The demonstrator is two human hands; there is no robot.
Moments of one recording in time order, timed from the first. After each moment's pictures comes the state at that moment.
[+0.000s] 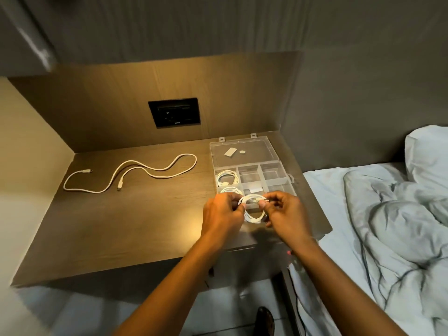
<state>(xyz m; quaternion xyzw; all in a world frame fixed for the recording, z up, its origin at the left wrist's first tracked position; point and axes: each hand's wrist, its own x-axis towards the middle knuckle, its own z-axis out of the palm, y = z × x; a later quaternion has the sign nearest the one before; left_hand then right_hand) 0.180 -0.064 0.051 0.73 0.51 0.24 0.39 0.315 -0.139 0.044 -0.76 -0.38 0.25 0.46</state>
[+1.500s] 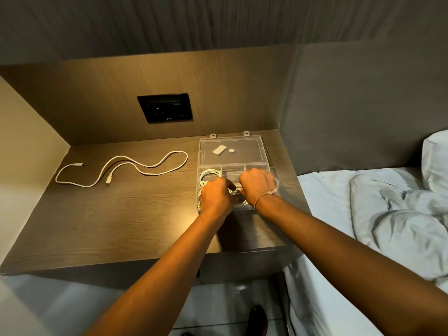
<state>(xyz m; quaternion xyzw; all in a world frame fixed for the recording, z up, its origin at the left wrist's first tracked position) 0.253 -0.019 0.031 0.75 0.59 0.10 0.27 0.365 -0.034 0.039 -0.77 -0.64 0.04 -0.03</state>
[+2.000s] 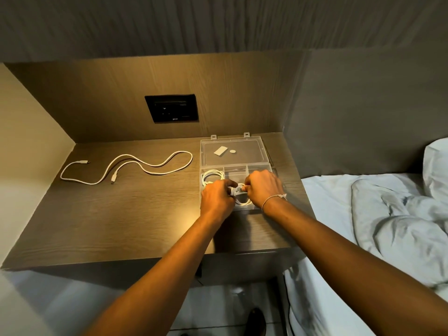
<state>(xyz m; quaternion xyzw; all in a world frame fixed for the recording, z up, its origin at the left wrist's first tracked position) 0.236 -0.018 0.025 0.74 0.56 0.18 0.32 0.366 -0.036 0.035 -0.79 -0.60 0.09 0.06</state>
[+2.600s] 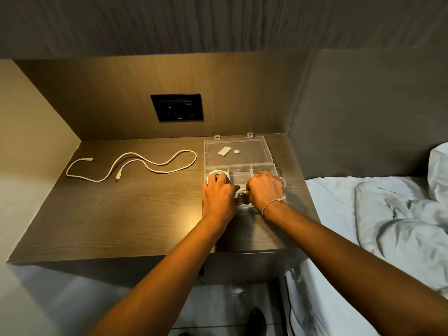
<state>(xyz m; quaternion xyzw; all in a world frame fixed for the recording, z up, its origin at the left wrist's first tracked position) 0.229 -0.018 0.016 0.85 0.52 0.08 0.05 0.359 -0.036 0.025 -0.77 -0.64 0.01 -0.04</state>
